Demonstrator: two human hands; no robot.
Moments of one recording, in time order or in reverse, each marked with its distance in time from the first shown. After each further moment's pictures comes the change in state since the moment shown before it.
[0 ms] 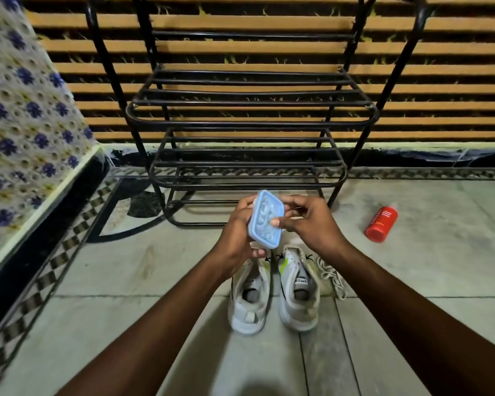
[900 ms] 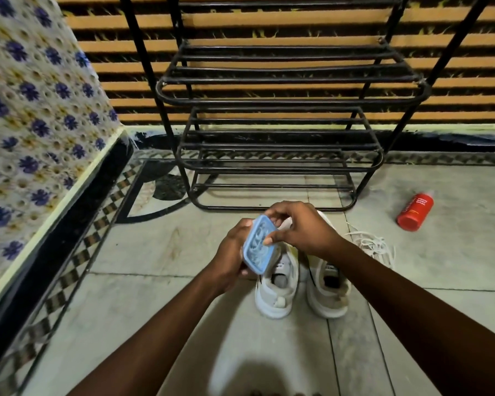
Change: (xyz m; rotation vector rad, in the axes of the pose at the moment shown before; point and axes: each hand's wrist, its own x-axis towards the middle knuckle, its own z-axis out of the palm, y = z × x) left_hand -0.031 -0.040 -0.076 -0.027 -0.039 -0.051; right_hand 0.000 0.007 0.066 -0.371 -0.310 -0.065
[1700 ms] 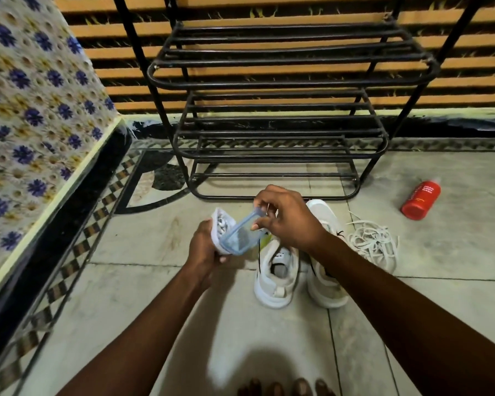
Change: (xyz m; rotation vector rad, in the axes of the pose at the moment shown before) left_hand 0.012 -0.024 -0.045 -0.028 0.467 -0.029; right_hand 0.007 -0.007 0.023 -0.055 0.118 -0.253
